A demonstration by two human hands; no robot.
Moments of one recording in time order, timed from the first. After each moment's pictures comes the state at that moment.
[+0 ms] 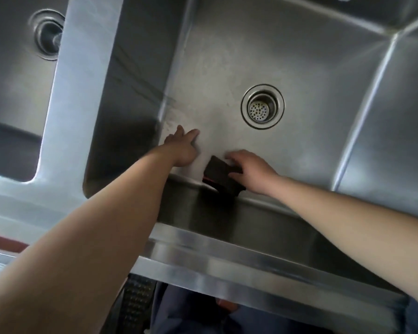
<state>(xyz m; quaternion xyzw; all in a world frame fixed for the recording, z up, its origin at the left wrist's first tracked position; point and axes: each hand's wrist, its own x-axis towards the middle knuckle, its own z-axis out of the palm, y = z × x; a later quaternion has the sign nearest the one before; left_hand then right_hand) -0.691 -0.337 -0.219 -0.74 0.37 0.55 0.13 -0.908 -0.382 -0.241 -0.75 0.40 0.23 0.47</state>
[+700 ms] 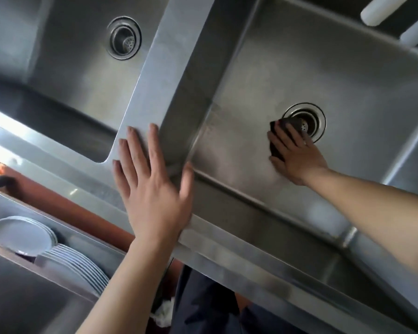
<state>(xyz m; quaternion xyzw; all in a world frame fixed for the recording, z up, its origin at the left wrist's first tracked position) -0.708 -0.231 -0.071 -0.95 0.30 0.12 -0.04 -0.915 -0.445 -0.275 -0.92 0.26 0.26 0.14</state>
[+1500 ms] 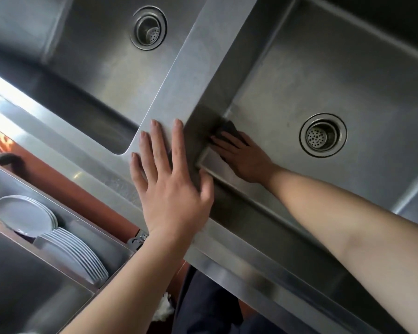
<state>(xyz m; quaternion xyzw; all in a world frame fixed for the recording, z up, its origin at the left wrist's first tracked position) -0.707 -0.234 -0.070 -0.95 0.29 0.12 -0.01 -0.786 -0.376 -0.290 -0.97 0.05 0.14 0.21</state>
